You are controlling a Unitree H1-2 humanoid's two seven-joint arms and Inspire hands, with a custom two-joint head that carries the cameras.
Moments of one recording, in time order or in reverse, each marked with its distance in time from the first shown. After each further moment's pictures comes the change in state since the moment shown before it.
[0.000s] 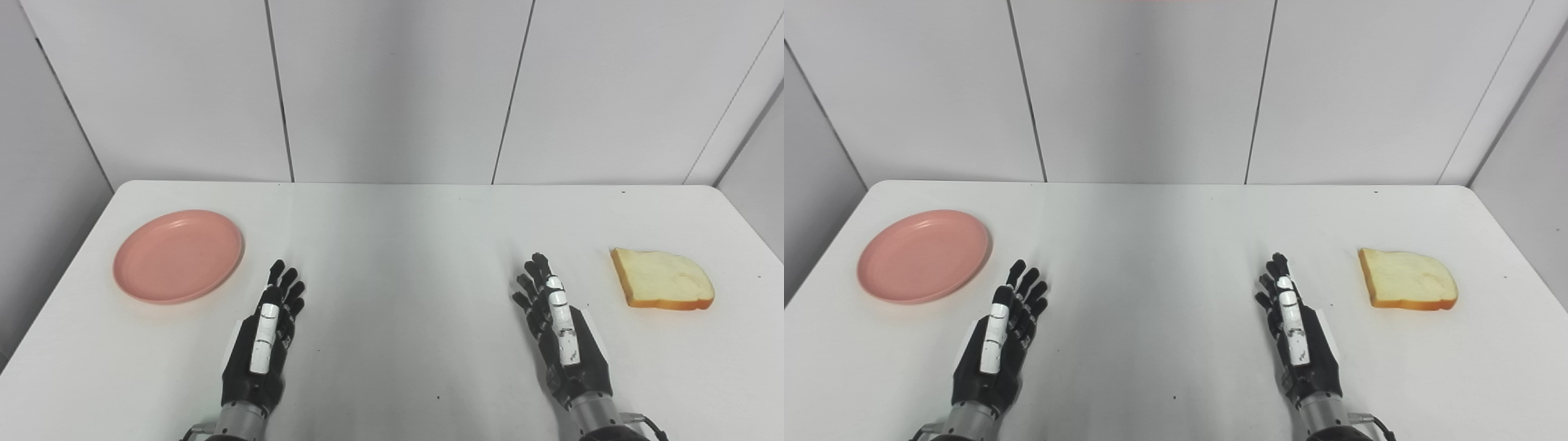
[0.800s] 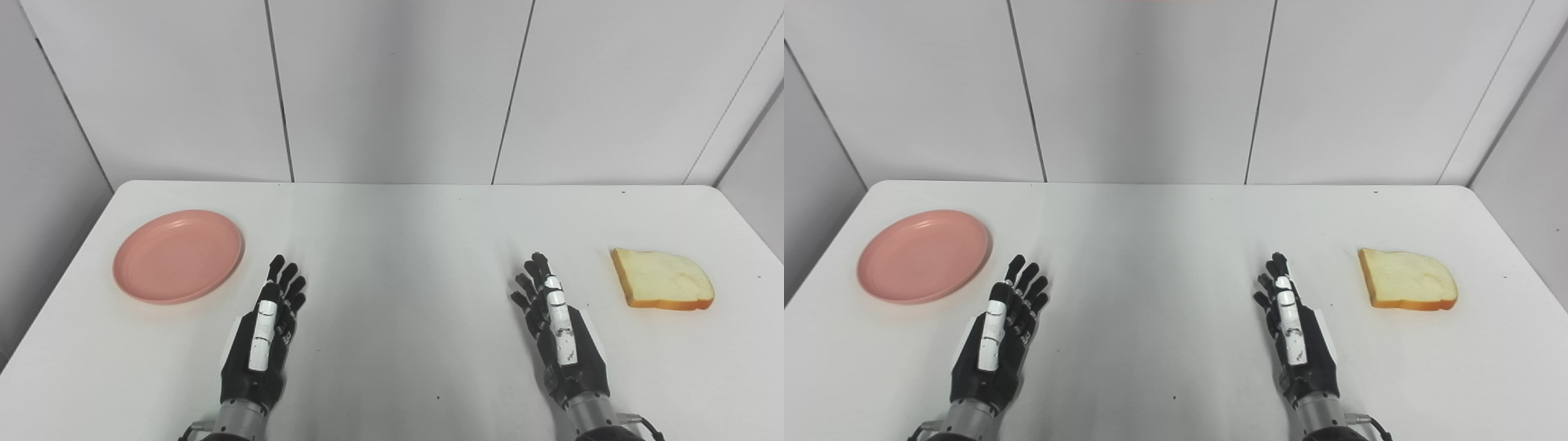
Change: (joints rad) left arm 0.000 -0.001 -0.002 -0.025 -0.020 0.009 -0.003; right arm 0.000 0.017 -0.003 0.001 -0.014 -0.006 -0.006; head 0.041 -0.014
